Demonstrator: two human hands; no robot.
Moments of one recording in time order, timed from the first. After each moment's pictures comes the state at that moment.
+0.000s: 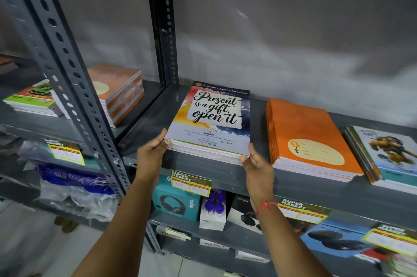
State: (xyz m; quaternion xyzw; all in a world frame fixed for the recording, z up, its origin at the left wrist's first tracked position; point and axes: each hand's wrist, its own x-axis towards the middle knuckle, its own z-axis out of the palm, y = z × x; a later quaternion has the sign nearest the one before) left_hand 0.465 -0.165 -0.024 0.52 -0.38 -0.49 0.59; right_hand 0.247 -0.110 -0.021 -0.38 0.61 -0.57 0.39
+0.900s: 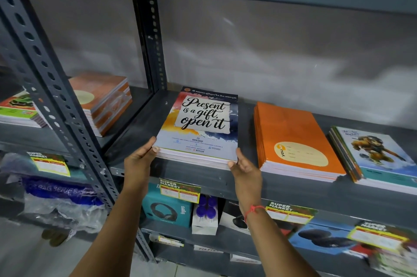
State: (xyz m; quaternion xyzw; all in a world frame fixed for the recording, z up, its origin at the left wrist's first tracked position) left_hand 0.463 -0.165 -0.024 0.51 -0.36 -0.50 0.61; right_hand 0.246 -0.108 -0.019 -0.37 0.62 -0.57 0.39
